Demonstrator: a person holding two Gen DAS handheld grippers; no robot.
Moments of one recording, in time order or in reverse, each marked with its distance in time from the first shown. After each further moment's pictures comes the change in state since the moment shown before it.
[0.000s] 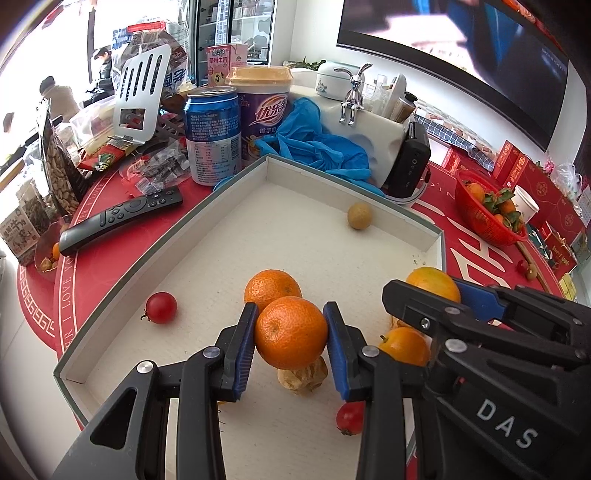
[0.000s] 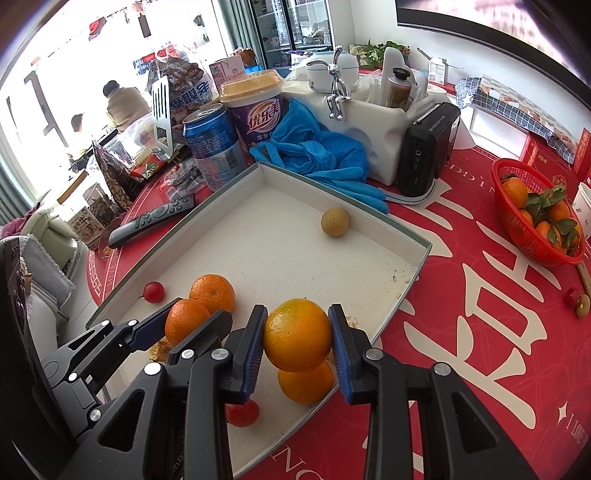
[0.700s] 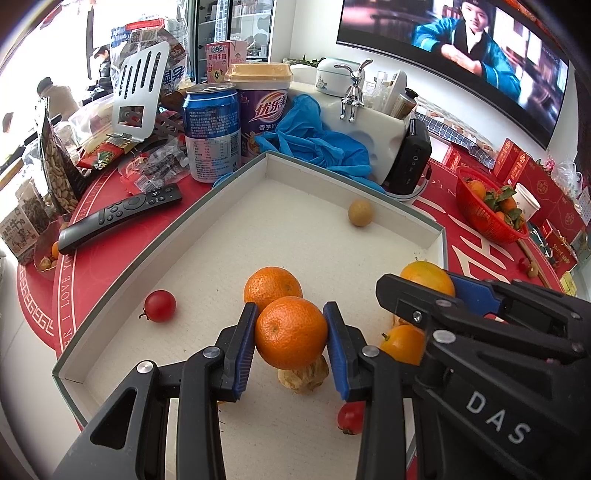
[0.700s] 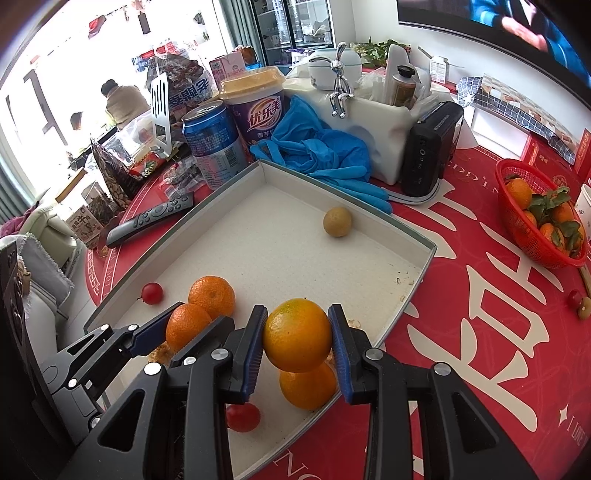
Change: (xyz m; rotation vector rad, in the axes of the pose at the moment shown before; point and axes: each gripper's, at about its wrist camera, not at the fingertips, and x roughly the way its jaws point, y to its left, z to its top) left arm 0.002 0.000 -0.001 0.003 0.010 0.004; right arm 0.007 0.001 0.000 -0.003 0.008 -0.003
